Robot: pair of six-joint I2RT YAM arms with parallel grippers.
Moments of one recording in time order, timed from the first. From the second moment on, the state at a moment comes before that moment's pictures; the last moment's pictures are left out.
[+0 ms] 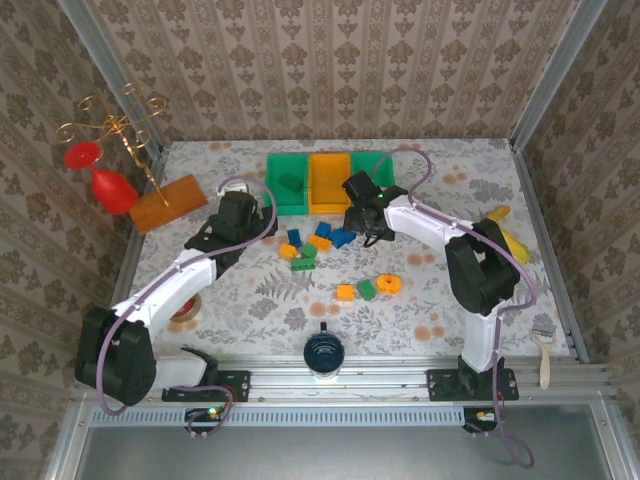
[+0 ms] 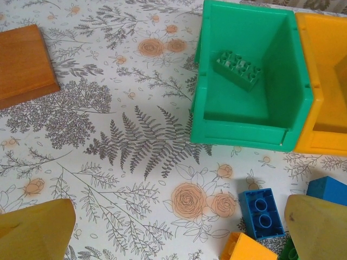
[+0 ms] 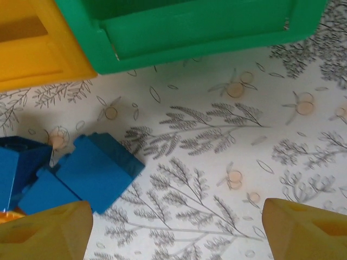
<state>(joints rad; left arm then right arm) -0.46 1.28 0.86 -0.26 -0.32 -0.38 0.54 1.94 1.46 -0.71 0.22 0.71</state>
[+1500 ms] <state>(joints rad) -0.44 1.28 0.82 -0.25 -0.29 -0.43 0.54 2.05 1.50 -0.75 0.23 0.71</state>
